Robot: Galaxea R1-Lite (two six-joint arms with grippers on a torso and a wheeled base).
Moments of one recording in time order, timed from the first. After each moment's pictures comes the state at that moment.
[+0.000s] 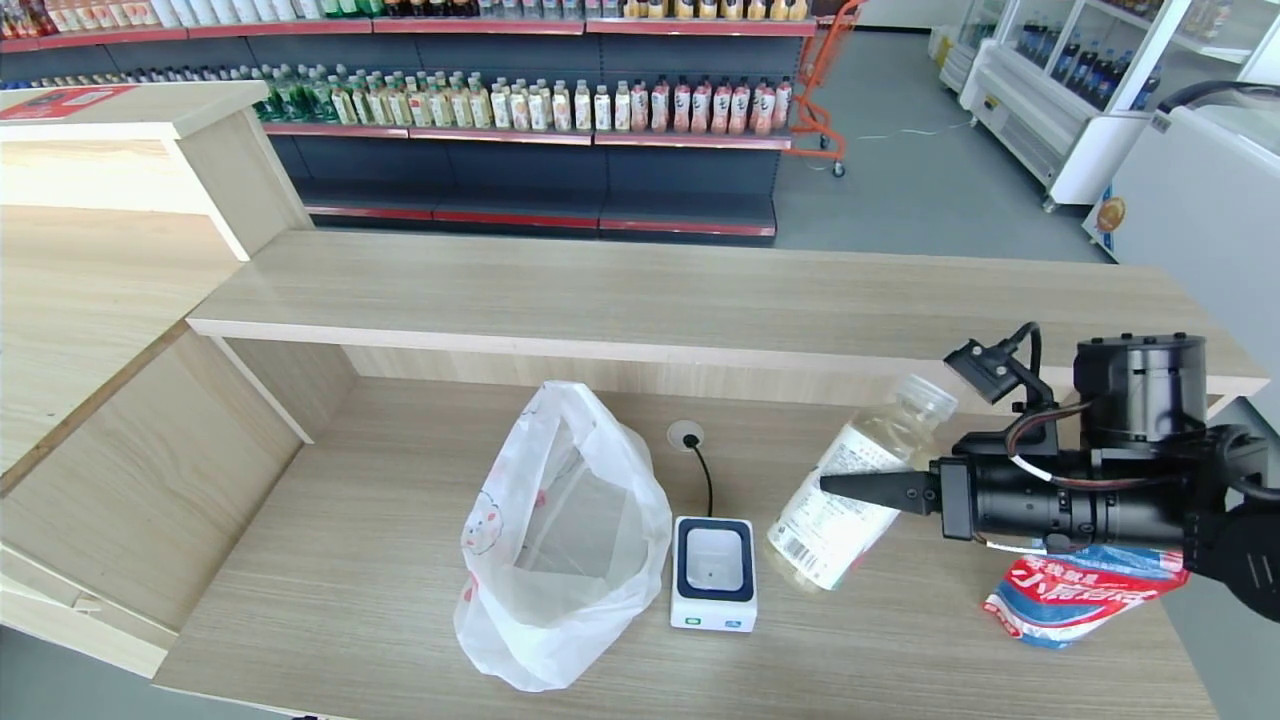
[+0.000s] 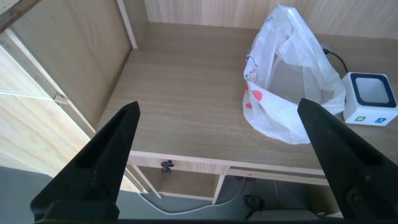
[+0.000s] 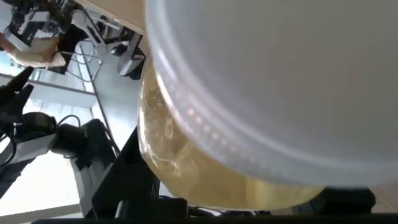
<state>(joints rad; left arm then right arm) 0.00 0.00 0.00 0.00 -0.01 0.00 0.27 1.64 -0.66 -0.58 0.76 0.19</state>
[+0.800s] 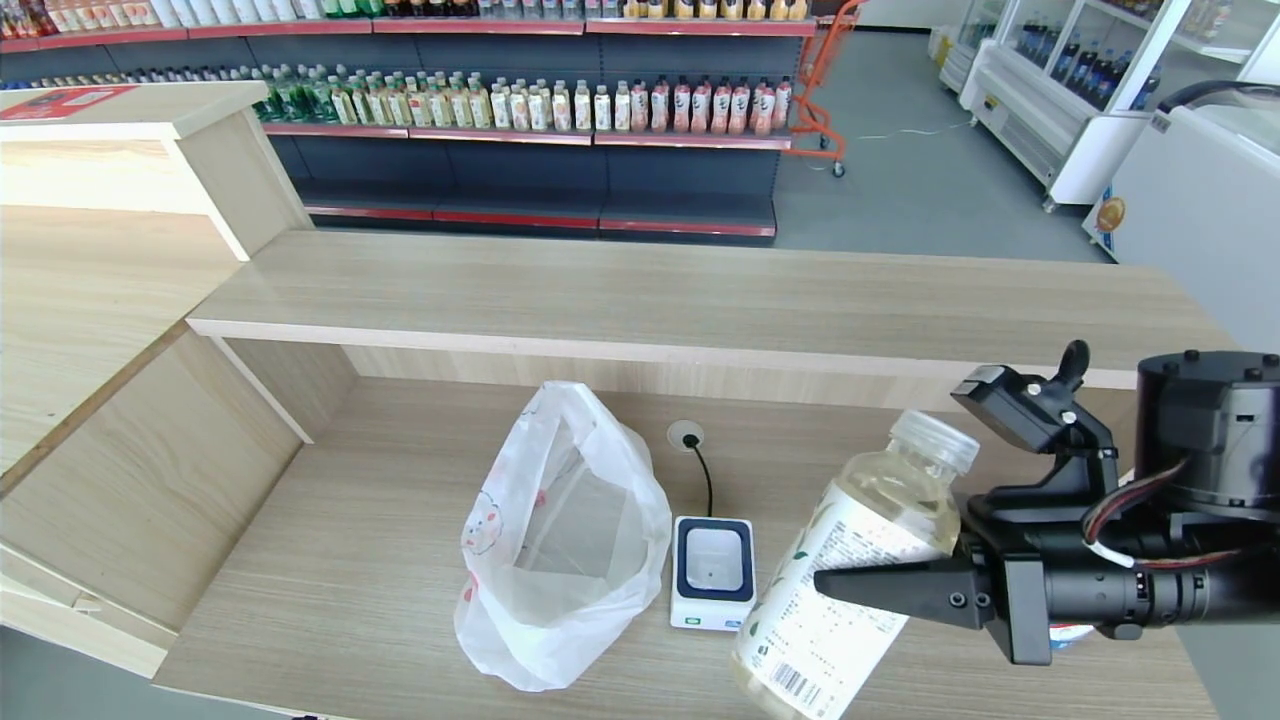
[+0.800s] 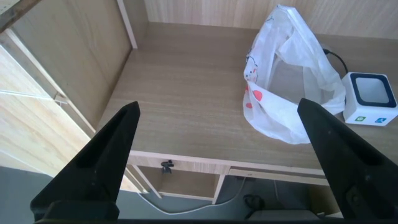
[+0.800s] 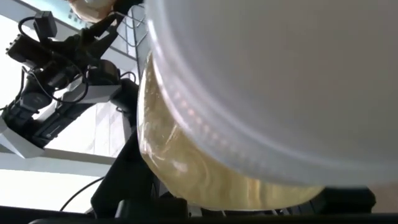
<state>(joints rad) 0.00 0.00 0.00 0.00 -0.01 0.00 0.48 1.46 -0.55 -0.59 0.83 0.20</state>
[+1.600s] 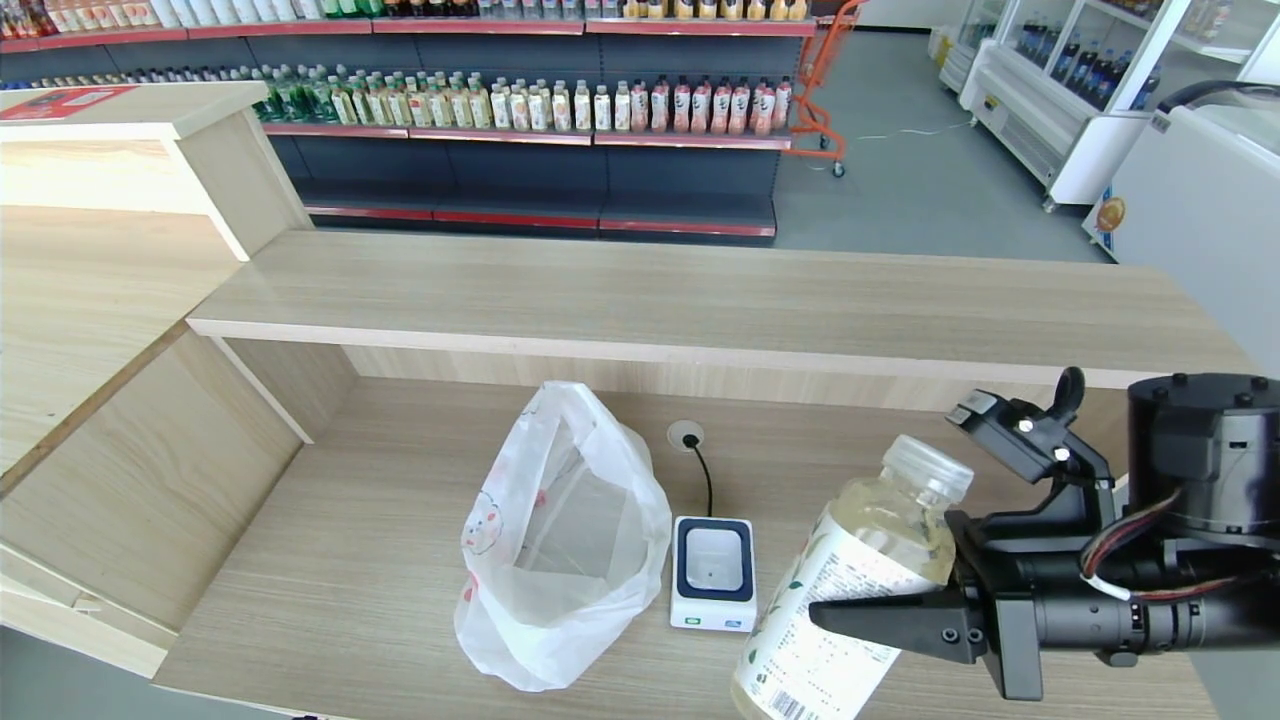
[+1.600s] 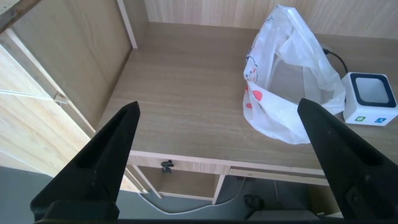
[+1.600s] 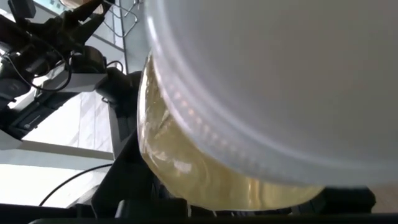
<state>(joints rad) 0.00 0.00 0.00 0.00 -0.01 0.00 0.51 1.46 -0.52 -0.59 0.78 0.13</state>
